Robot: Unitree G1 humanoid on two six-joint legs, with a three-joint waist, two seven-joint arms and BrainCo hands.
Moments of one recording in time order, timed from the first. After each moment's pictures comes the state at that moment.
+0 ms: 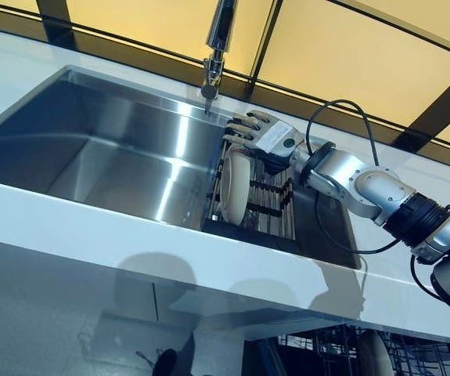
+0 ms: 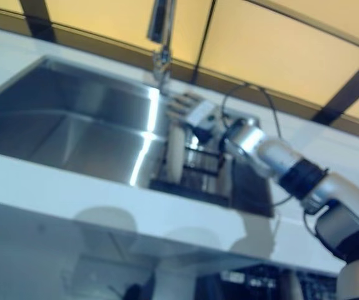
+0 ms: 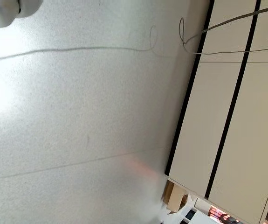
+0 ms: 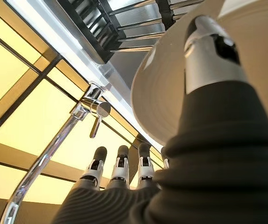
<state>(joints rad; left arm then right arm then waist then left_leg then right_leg) -0.10 0.40 -0.29 1.12 -0.39 -0.07 -0.01 -1.41 -0.87 0.95 0.32 -0.72 -0.12 -0.09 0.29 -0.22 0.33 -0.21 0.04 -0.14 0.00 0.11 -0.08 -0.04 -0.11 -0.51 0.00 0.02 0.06</state>
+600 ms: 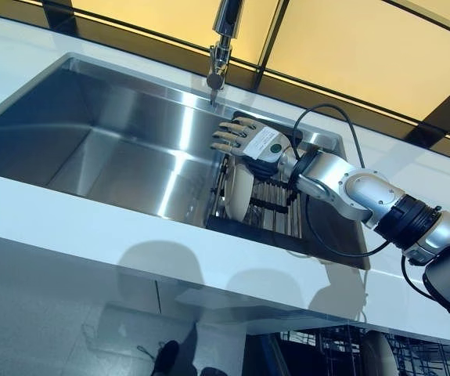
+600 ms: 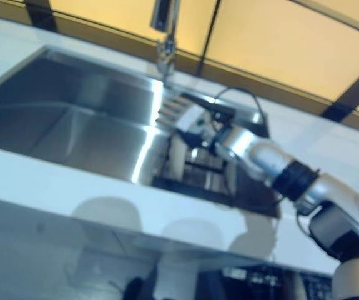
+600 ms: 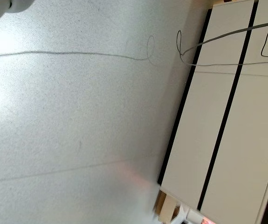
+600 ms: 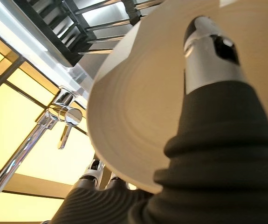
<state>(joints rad) -0.11 0.40 -0.27 1.12 -0.43 -0.10 -0.01 -1.41 -0.82 0.95 0.26 -0.74 -0.12 -0.02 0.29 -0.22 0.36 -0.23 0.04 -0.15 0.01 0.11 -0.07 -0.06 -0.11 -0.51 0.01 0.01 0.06</state>
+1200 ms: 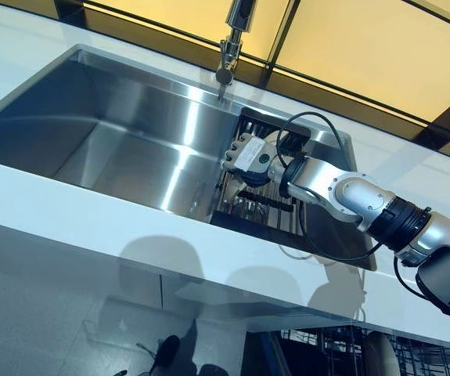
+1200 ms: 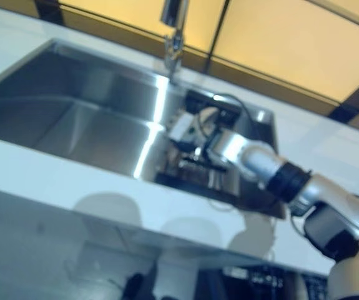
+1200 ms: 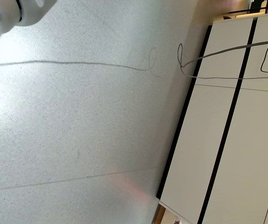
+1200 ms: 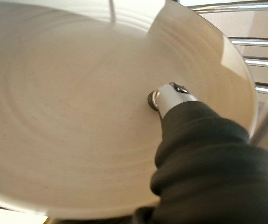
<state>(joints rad) -0.13 0.39 -0.25 1.12 -0.45 -0.10 -0.01 -1.41 -0.80 0.96 0.25 -0.85 -0.15 0.05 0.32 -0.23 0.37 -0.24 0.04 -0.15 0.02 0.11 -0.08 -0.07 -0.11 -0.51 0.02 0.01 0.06</state>
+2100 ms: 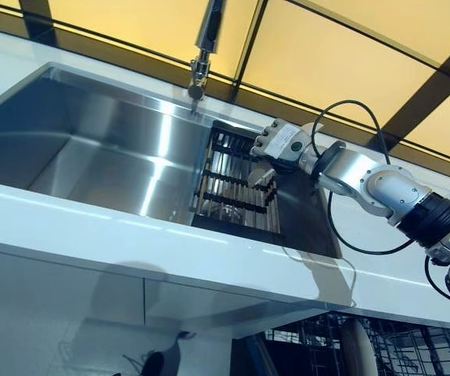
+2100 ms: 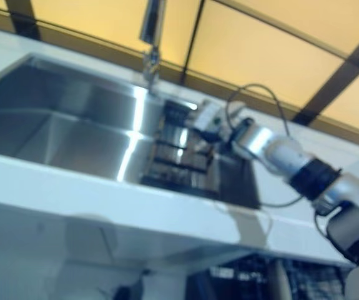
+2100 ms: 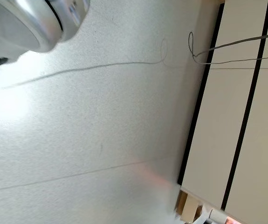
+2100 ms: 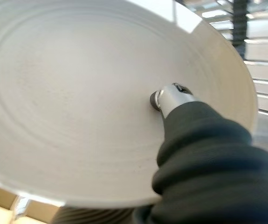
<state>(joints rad) -0.10 0.42 -0.25 1.09 -0.45 -0.10 -0.01 -1.40 -0.99 0.94 0.30 -0.84 -0.15 -0.07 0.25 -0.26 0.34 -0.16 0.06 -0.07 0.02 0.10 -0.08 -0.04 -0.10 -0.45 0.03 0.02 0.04</state>
